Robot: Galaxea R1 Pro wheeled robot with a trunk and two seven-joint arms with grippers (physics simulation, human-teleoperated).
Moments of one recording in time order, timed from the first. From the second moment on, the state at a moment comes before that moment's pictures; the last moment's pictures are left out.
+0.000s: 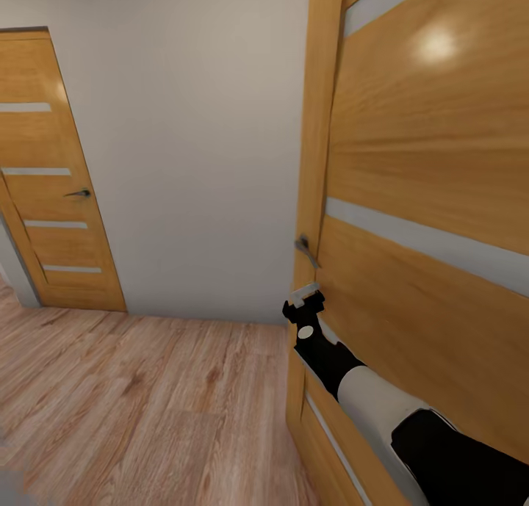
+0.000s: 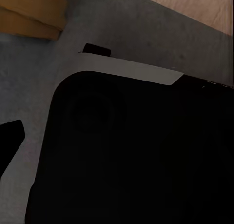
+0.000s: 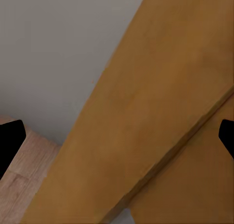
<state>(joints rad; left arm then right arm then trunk) 0.00 -0.01 0.01 -0.15 0.26 -0.03 0.00 -0.96 0.17 0.48 -0.38 0.15 0.03 -0.40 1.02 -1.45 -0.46</state>
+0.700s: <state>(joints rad) 0.00 -0.01 0.01 -0.15 0.26 -0.03 0.00 -0.96 0.17 0.47 -0.38 0.14 0.03 -0.40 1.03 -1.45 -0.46</state>
